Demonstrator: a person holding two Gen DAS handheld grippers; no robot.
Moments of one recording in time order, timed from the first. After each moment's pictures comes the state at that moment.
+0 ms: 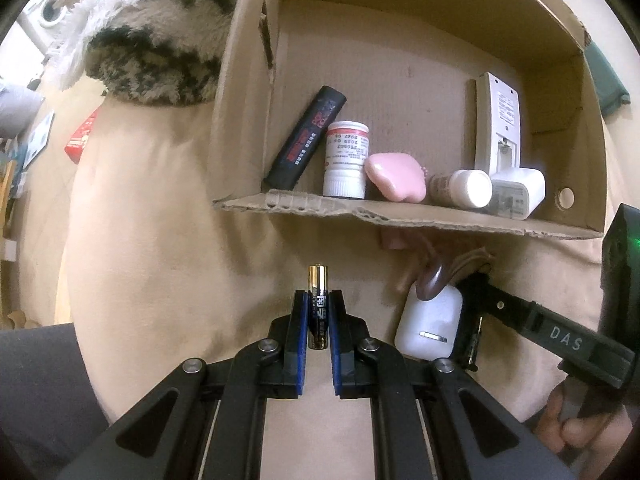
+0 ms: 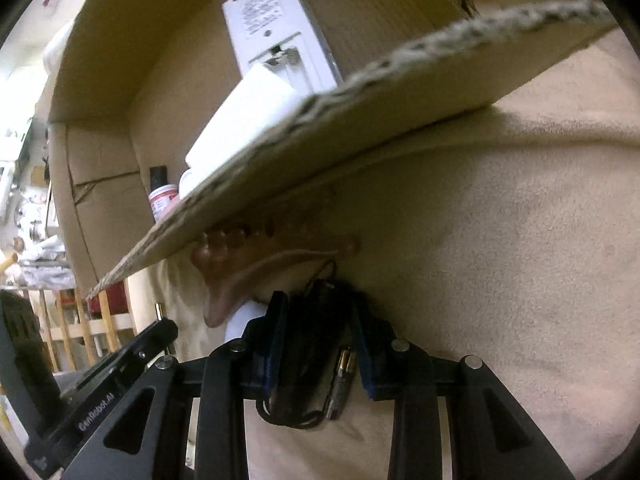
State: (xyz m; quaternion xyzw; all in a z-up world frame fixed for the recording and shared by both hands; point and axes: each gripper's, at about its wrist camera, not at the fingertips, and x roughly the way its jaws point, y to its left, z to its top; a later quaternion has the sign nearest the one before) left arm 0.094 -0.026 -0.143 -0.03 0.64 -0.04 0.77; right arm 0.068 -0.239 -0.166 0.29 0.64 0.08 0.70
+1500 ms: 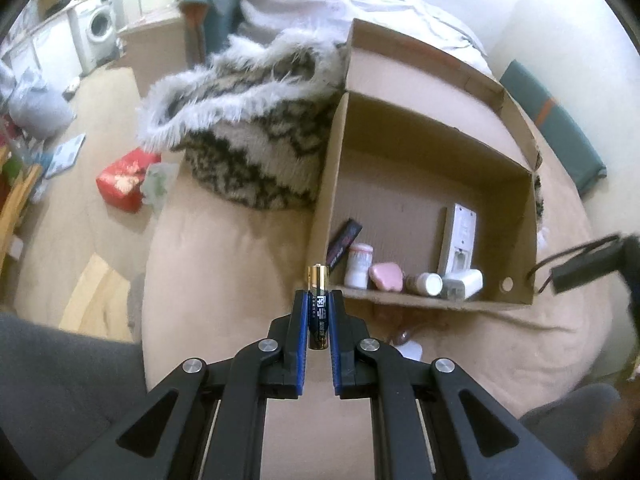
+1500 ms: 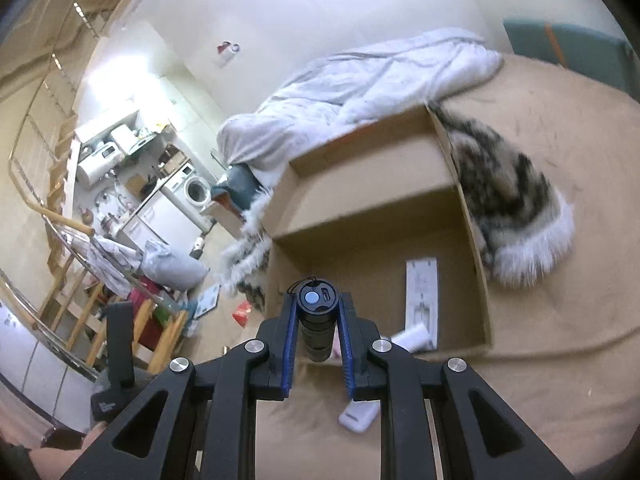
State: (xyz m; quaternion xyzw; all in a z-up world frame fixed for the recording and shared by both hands) left arm 0.057 0.017 -0.024 -0.09 0.51 -0.02 0.86; right arm 0.024 -0.262 0.060 0.22 0.35 0.19 0.89
